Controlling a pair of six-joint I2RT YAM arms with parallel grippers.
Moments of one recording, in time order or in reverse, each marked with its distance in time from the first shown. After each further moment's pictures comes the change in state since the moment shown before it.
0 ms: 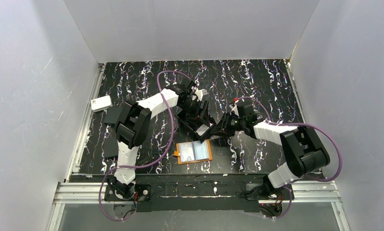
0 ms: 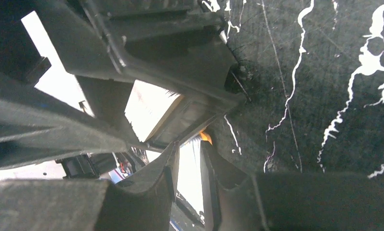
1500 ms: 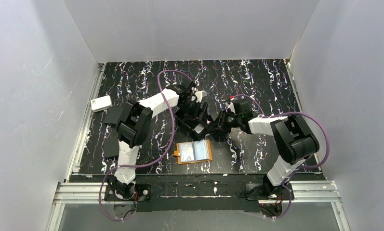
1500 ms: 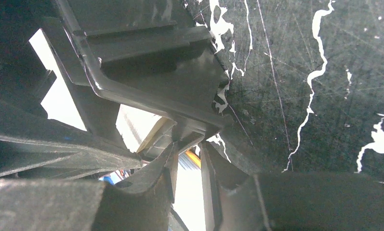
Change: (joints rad) left arm 0.000 0.019 0.010 -0.032 -0.063 0.068; right arm 0.003 0.172 0.071 0.105 -0.037 -0.013
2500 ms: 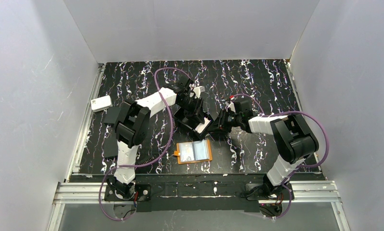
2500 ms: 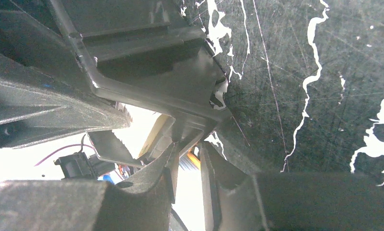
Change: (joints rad) left arm 0.023 -0.013 -0.002 0.071 0.015 -0.043; right arm -0.007 0.015 0.021 -0.016 -0.018 -0.015
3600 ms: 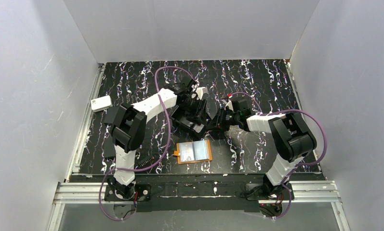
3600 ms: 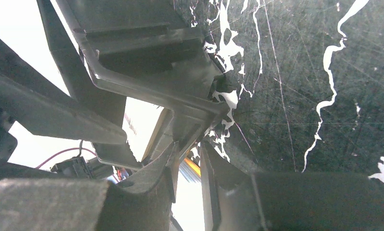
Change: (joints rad) left arm -0.045 -0.078 -0.018 -0.060 -0.031 0.002; right arm 0.011 0.026 0.033 0.010 0.016 -0.003
